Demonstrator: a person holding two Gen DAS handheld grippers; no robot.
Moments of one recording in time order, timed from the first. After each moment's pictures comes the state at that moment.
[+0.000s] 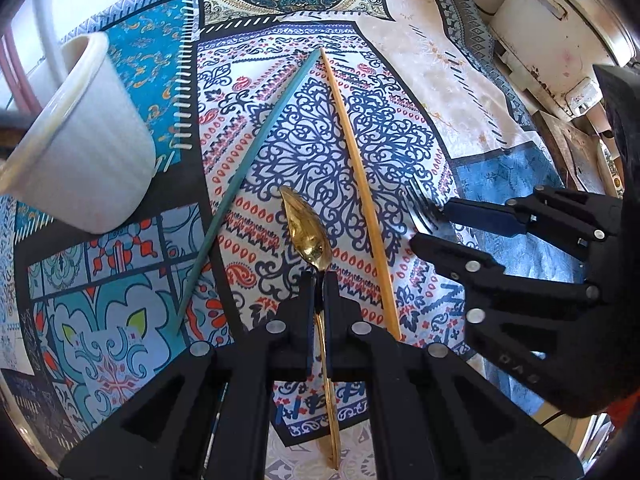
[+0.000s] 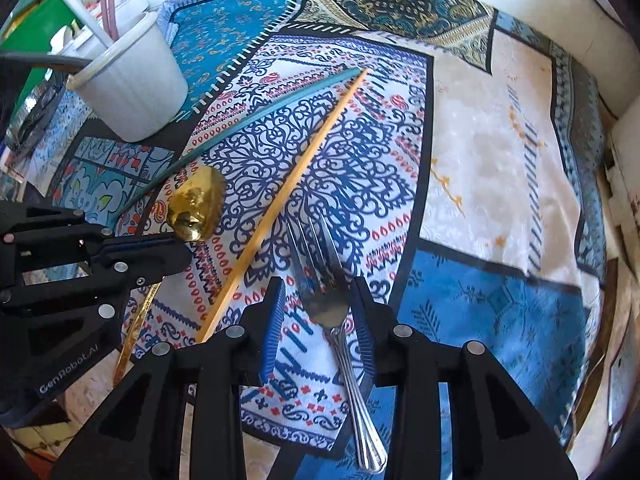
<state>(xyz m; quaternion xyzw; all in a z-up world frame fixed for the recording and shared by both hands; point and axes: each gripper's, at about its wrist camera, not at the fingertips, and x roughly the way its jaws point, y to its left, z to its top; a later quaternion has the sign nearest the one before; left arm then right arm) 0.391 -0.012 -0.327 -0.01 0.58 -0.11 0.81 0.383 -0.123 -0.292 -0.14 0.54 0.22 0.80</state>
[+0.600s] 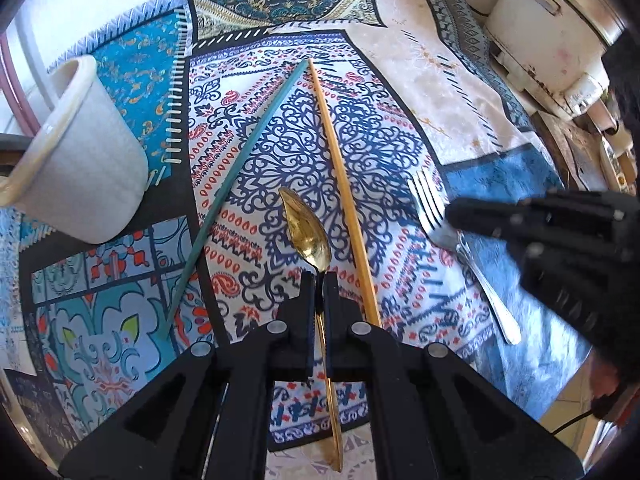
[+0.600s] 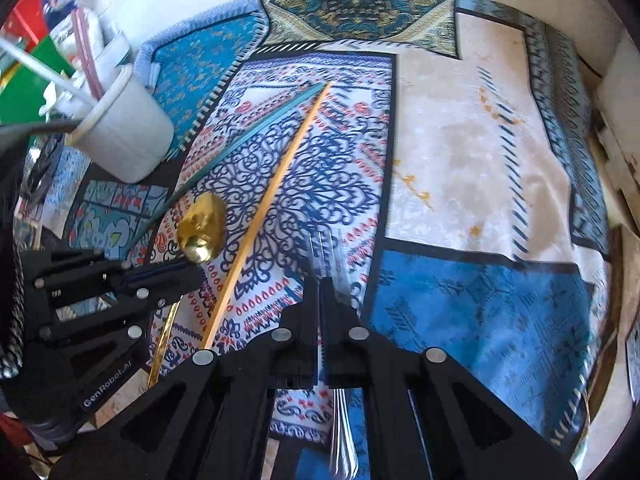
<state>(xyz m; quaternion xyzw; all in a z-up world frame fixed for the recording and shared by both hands) 0.385 -0.027 -0.321 0.00 0.56 -0.10 0.82 0.394 -0.161 -0.276 -0.04 0.54 0.22 0.81</state>
